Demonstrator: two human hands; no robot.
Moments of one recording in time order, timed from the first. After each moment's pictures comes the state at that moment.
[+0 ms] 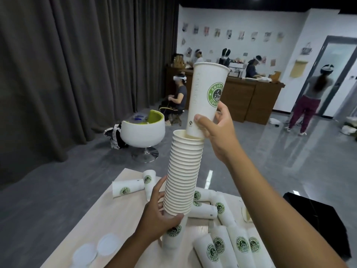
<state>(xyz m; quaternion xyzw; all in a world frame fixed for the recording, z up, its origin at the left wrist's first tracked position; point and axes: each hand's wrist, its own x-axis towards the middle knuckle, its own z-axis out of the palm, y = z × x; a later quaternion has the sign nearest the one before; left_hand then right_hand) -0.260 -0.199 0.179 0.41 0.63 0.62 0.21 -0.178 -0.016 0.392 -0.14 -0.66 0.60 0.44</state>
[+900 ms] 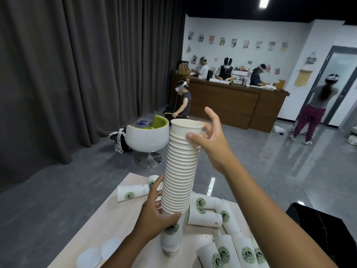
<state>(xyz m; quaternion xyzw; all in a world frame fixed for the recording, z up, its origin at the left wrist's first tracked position) -0.287 -0.207 0.188 0.40 0.63 0.63 0.18 -0.198 -0.028 0.376 -0.10 -0.73 0.57 0.36</state>
